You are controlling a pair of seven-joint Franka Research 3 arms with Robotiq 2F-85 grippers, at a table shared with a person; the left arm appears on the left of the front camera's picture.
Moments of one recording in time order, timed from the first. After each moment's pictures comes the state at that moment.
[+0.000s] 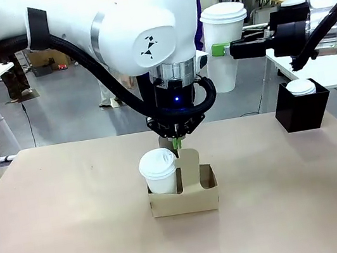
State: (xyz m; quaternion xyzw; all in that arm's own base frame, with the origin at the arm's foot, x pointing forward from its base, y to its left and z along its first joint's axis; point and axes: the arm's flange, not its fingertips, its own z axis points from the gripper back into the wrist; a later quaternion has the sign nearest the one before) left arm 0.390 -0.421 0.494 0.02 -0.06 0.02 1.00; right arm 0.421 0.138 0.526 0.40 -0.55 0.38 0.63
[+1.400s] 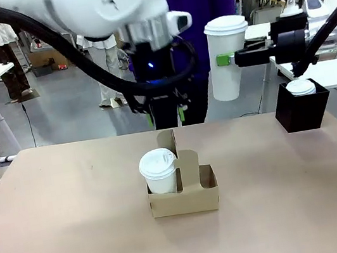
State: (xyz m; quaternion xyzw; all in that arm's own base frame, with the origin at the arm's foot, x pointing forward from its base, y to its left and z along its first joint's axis) left arm 0.382 -0.371 0.584 -0.05 -0.05 -0.07 0.99; right arm 0.453 0.119 0.494 0.44 -0.49 0.40 0.64
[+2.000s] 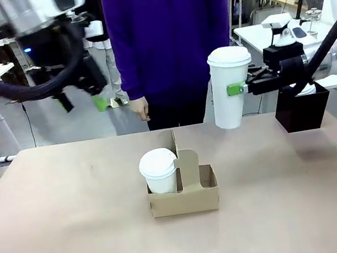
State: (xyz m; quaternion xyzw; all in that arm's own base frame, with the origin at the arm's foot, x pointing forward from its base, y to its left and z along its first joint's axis) left arm 0.381 -0.194 0.614 -0.08 -0.07 -0.25 0.96; right arm 0.464 0.120 0.436 0.53 -0.42 0.50 0.54
